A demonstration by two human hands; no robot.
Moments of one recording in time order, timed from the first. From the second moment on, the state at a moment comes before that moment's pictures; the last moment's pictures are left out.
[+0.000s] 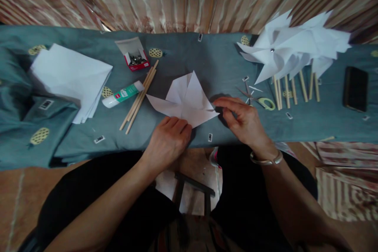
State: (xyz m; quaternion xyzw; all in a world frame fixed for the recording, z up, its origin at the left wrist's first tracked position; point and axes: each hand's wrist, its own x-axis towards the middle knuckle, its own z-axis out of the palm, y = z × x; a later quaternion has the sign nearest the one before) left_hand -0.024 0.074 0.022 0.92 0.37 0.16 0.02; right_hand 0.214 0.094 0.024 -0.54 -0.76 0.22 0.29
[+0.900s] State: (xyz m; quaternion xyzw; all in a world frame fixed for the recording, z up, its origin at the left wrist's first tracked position) left_hand -0.028 0.056 0.024 0.92 0.34 0.16 0.08; right_hand 0.174 0.099 0.003 -0.54 -0.73 0.27 0.32
